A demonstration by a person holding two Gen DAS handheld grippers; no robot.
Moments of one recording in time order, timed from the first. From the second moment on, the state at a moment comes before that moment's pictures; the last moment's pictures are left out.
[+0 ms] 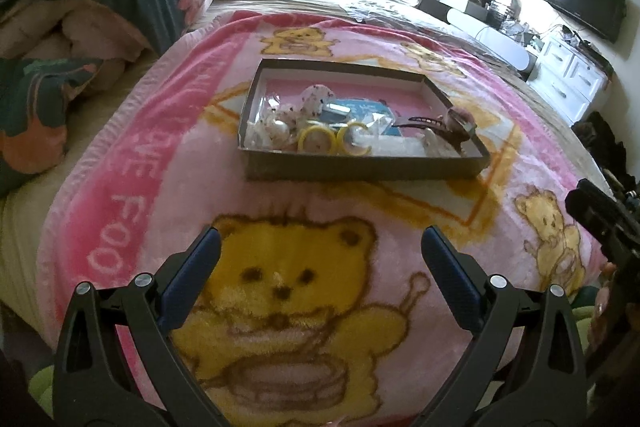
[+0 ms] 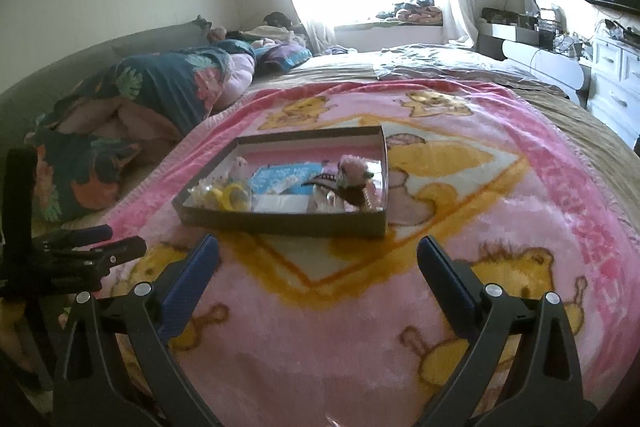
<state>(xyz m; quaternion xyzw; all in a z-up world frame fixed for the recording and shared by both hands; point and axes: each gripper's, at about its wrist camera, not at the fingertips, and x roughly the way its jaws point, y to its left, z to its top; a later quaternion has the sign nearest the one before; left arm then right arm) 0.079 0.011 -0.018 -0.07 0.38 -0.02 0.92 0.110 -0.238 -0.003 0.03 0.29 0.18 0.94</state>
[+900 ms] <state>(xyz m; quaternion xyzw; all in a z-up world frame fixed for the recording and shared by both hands) 0.077 0.006 -0.022 -0.06 0.38 -0.03 0.92 0.111 -0.230 -0.014 0.02 0.31 0.19 0.93</state>
